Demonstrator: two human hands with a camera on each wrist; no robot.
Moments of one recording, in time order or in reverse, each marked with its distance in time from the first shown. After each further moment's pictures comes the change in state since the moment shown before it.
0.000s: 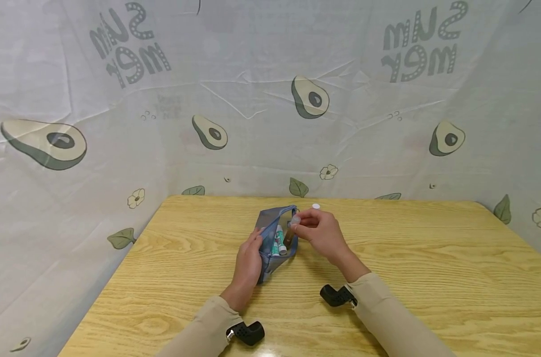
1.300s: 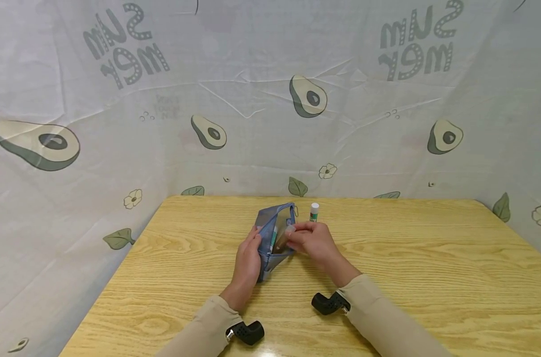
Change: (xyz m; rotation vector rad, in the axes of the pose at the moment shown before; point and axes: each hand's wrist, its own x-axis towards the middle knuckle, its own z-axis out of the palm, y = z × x) left_hand 0.002 -0.002 0.002 -0.042 0.002 0.043; right_hand -0.003 0.012 0.021 0.377 -0.039 0.217
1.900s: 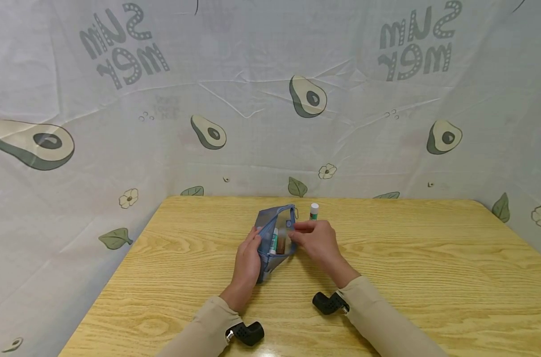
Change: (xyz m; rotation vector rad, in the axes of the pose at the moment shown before) left_hand -0.002 -0.001 0.000 0.008 0.005 -0.002; right_hand -0.006 -0.006 0.002 -0.385 0.197 -0.060
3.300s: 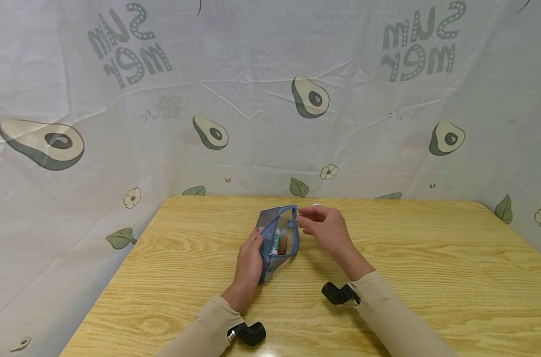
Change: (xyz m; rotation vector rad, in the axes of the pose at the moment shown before) left_hand 0.000 -0.001 0.001 0.011 -0.005 -0.005; right_hand 0.011 -0.012 -0.027 0.085 -0.071 -0.143
